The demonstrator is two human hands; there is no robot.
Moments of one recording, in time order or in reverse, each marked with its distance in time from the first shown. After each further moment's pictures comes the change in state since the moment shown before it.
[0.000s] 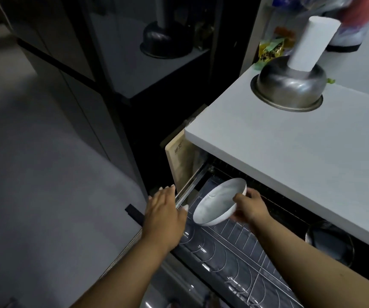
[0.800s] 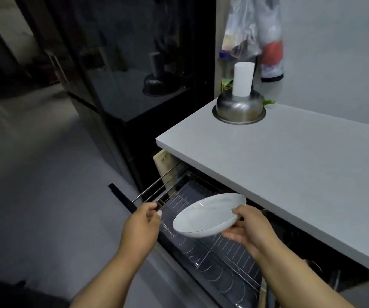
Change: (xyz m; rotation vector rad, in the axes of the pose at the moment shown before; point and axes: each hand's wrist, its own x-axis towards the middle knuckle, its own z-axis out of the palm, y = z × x) left_hand -0.207 0.171 0.029 -0.398 0.318 -0.224; right_hand -0.175 0.027 -0.245 0.288 -0.312 -0.019
